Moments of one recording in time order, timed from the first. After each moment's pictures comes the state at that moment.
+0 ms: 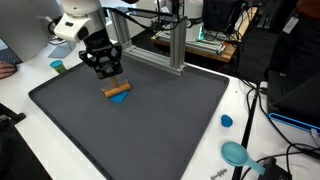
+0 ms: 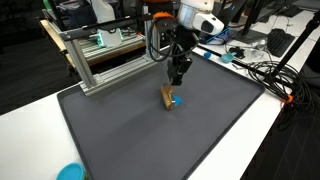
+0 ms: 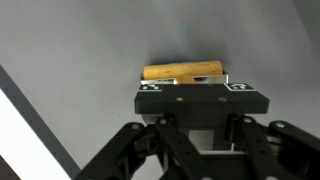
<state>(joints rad) -0.04 0.52 0.02 -1.65 -0.22 2.11 -0.90</state>
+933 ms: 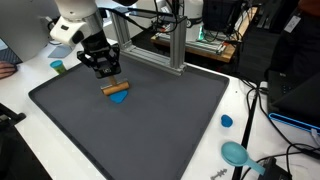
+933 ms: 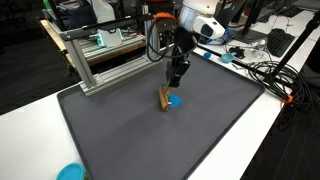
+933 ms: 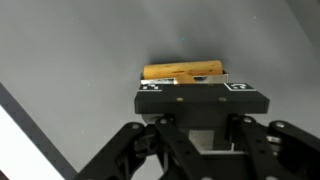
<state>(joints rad) -0.04 0.56 0.01 -1.59 -0.24 2.04 -0.82</state>
